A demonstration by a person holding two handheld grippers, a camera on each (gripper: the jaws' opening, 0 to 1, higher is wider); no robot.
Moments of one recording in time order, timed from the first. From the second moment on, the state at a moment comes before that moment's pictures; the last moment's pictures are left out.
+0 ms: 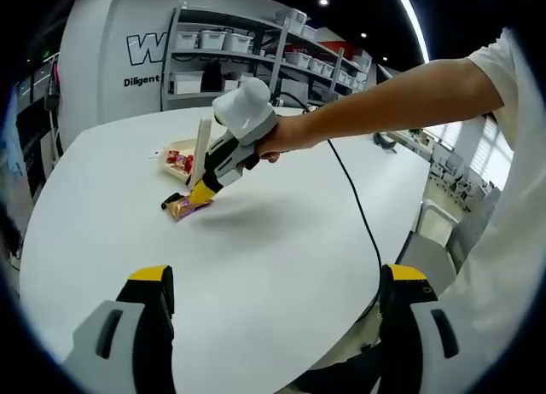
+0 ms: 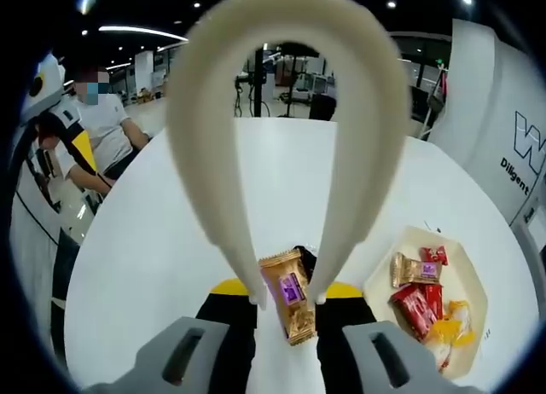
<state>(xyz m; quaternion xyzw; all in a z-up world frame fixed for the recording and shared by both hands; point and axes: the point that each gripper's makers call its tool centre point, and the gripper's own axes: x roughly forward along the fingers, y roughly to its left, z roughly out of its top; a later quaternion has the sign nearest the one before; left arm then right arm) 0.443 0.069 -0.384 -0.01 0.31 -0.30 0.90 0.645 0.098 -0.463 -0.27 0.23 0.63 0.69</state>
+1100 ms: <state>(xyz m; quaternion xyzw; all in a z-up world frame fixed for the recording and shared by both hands) 0.452 0.077 -0.388 -0.01 0.32 -0.30 0.90 0.655 0.103 -0.487 -0.30 0.25 0.63 0.67</state>
